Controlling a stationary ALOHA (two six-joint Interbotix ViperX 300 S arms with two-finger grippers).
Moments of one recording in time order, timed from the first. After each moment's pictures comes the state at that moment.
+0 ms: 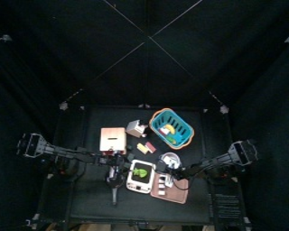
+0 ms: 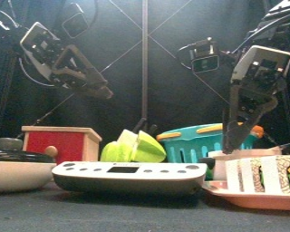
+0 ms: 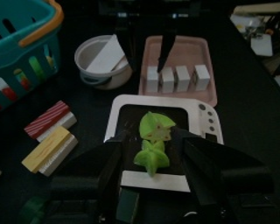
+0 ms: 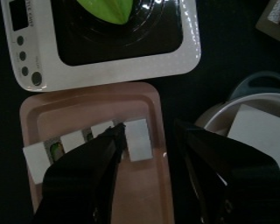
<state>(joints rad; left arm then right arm) -0.05 -0.29 1.00 0.12 -0.33 -0.05 0.25 -0.10 0.77 -0.53 0.43 1.00</state>
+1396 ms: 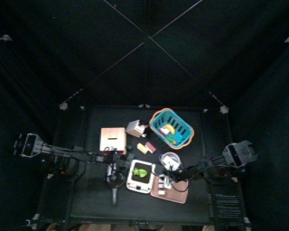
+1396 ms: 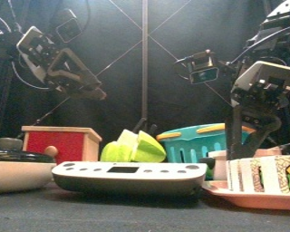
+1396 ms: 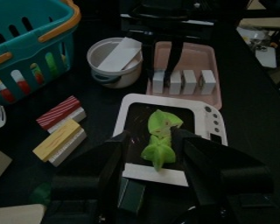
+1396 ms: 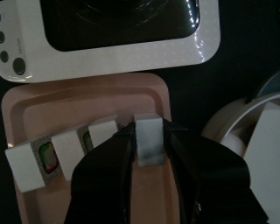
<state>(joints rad) -0.02 -0.33 1.05 0.09 -0.37 -0.05 0.25 -0.02 0.75 -0.53 0.43 1.00</state>
